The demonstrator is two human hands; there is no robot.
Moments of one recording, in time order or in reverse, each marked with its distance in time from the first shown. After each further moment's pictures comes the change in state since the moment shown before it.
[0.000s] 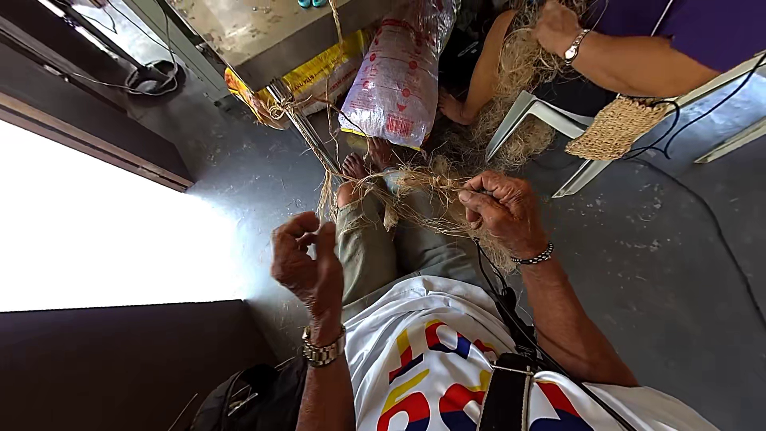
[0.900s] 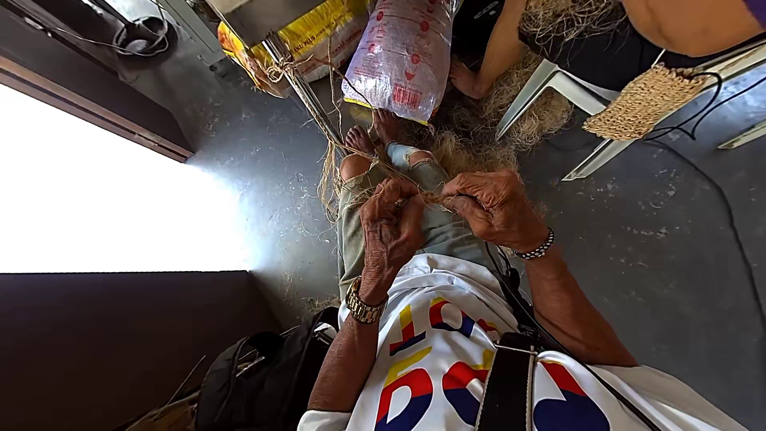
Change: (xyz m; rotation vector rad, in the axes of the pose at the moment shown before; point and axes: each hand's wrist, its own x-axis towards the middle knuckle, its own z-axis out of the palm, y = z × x) left_hand -0.021 0.029 0.062 -0.168 -0.450 0.029; right_hand -0.004 0.000 0.019 -0.177 -0.237 -0.377
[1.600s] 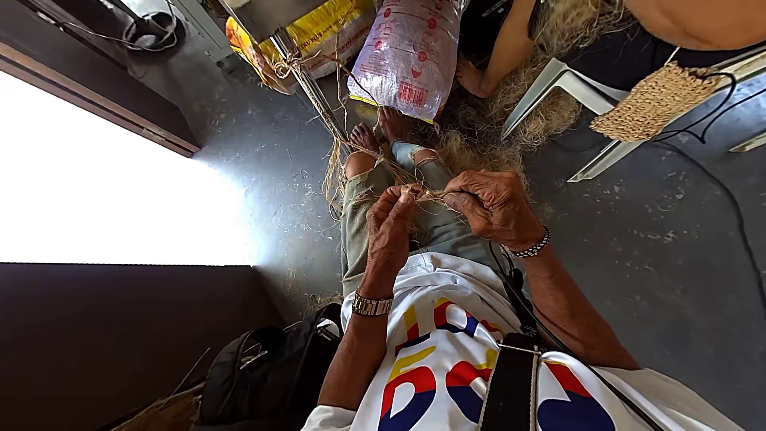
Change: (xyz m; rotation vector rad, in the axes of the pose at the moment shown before) left_hand -0.018 -0.021 0.008 -0.844 0.048 -0.452; right_hand -0.002 0.005 0.008 -0.103 0.033 0.018
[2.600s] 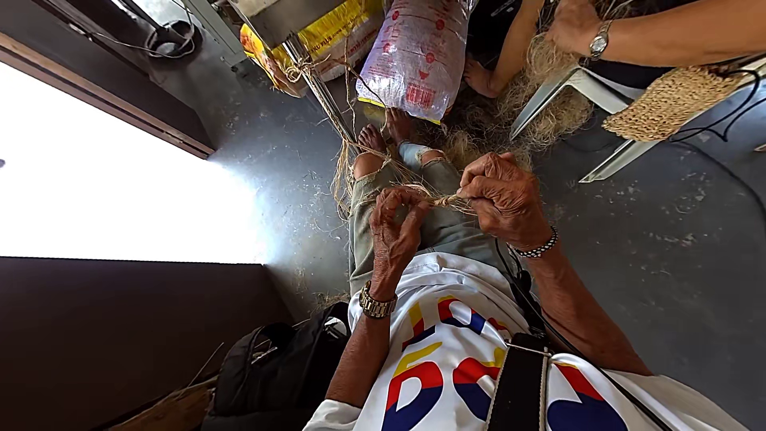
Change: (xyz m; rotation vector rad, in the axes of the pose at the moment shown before) left_hand 0.003 -0.001 -0.011 0.718 0.020 0.385; right_hand 0.001 0.005 0.002 0.005 0.150 -0.138
